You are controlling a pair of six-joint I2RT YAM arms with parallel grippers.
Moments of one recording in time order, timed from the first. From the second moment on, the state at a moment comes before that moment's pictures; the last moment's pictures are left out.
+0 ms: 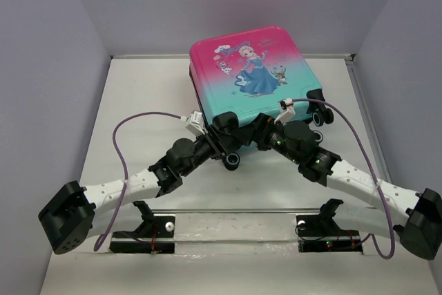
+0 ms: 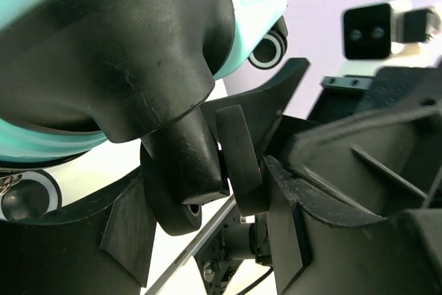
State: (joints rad) left arm -0.92 1.07 0.44 0.57 -0.09 -1.08; right arm 0.82 1.01 0.67 0.14 0.04 0.90
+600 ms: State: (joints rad) left arm -0.92 1.06 0.40 0.63 -0.07 -1.02; right arm 0.79 1.20 0.69 0.28 -0.12 1.09
